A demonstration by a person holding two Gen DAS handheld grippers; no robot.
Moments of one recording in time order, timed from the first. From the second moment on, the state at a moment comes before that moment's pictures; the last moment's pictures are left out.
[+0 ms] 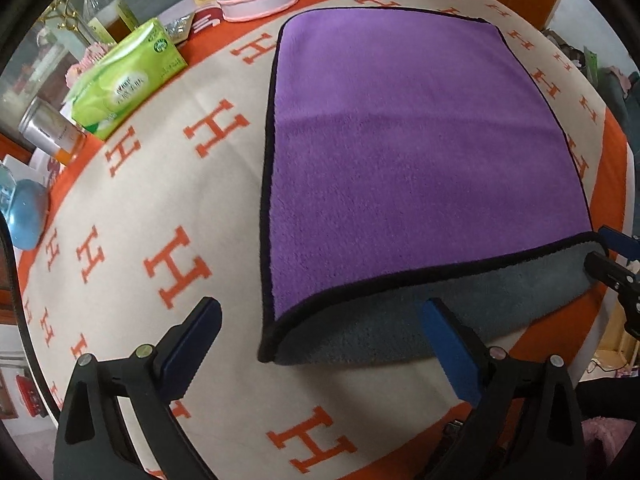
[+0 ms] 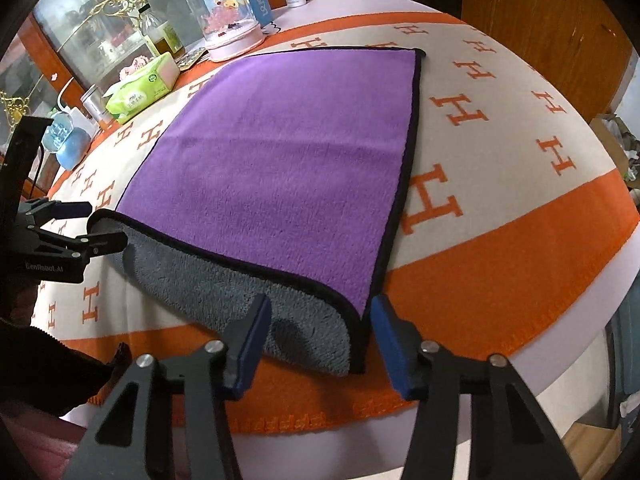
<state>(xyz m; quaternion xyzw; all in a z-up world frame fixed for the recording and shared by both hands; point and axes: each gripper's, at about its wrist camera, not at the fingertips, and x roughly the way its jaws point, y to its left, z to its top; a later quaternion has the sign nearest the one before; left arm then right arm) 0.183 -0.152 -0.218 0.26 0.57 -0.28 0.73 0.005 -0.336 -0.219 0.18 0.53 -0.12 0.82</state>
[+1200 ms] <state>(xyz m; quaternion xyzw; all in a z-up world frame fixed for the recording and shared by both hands) 0.193 -0.129 -0.203 0.22 0.59 -0.28 0.72 -0.001 -0.329 -0.200 0.15 0.51 -0.11 0.84</state>
